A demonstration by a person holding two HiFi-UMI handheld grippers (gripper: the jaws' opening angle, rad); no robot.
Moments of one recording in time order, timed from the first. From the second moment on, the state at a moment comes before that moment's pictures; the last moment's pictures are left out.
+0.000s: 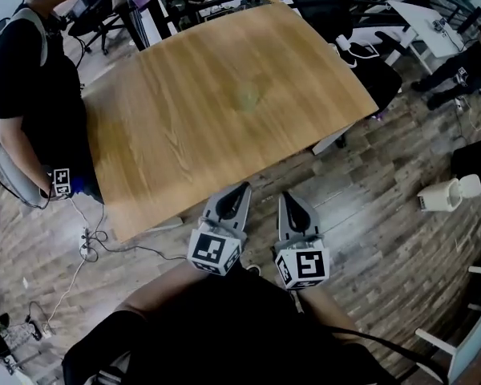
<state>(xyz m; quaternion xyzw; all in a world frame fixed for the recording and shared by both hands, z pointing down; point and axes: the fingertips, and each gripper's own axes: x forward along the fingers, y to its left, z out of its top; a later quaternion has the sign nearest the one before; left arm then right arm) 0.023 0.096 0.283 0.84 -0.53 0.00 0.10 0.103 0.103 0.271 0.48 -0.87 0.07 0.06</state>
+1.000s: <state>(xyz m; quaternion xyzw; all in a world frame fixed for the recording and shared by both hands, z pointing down) -0.061 -0.212 0.452 0.80 -0.58 0.11 0.11 0.014 -0.216 0.445 0.40 -0.90 0.13 0.11</state>
